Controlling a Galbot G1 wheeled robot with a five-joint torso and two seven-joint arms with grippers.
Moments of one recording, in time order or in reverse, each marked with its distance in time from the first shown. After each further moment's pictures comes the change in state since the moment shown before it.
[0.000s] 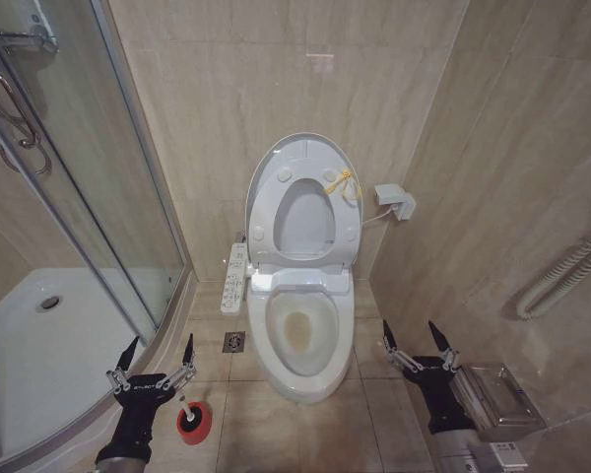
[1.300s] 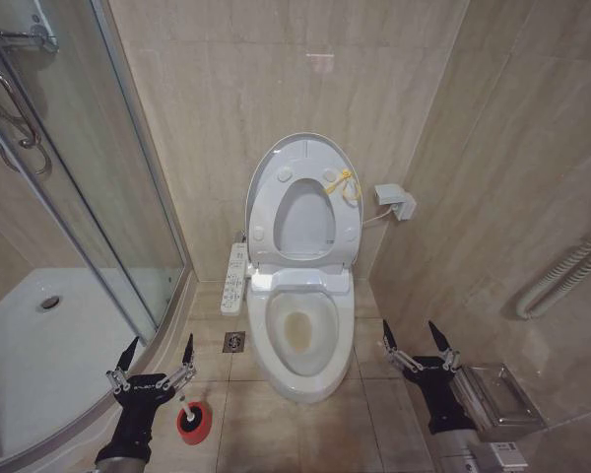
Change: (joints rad) left arm 0.000 0.000 -0.002 0.001 -0.002 0.001 0.002; right arm 0.000 0.000 0.000 0.000 0.000 0.000 0.000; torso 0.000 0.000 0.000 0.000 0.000
